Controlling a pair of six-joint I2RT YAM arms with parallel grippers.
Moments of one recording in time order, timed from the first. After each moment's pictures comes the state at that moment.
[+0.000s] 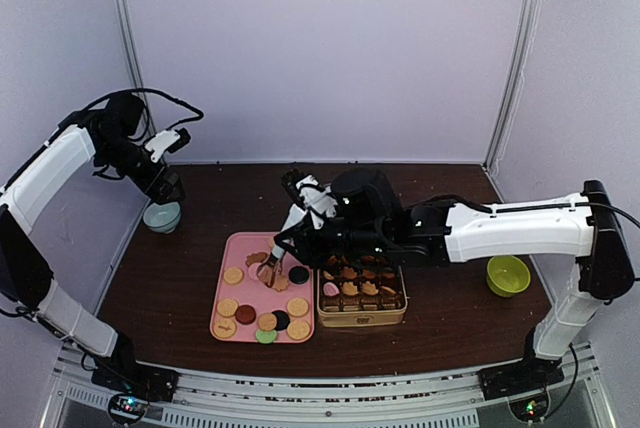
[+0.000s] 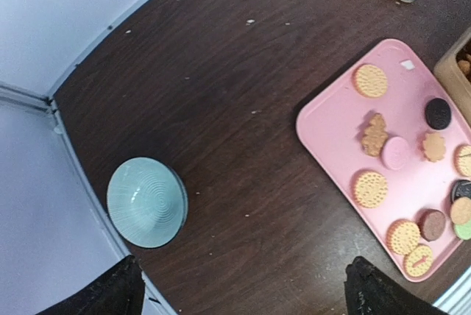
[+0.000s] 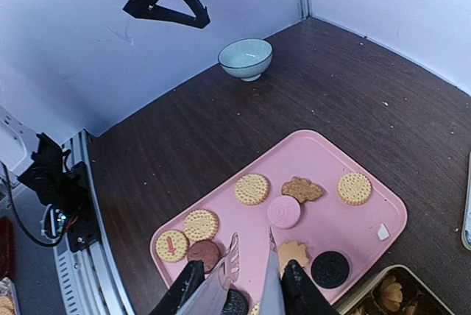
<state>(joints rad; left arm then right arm) -0.12 1.46 1.50 -1.07 0.20 0.53 1.14 1.67 1.27 0.00 0.03 0.26</state>
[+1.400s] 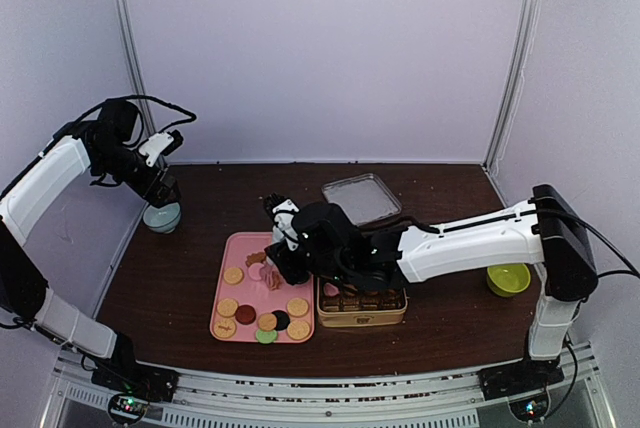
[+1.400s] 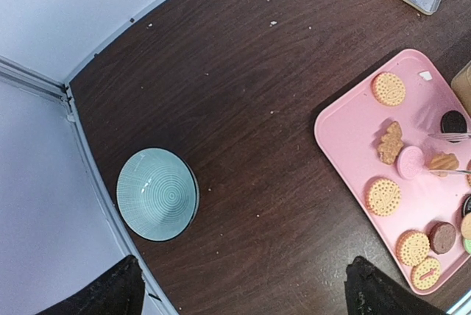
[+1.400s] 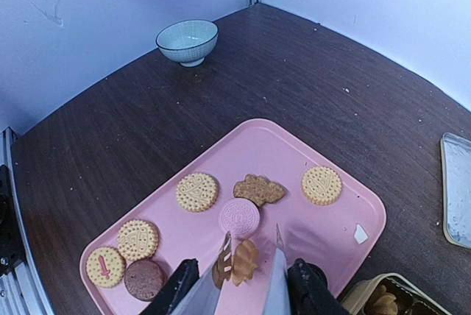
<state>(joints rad) -0.10 1.39 1.39 -0.96 0.14 0.48 1.19 1.89 1.34 0.07 0.32 0.22</state>
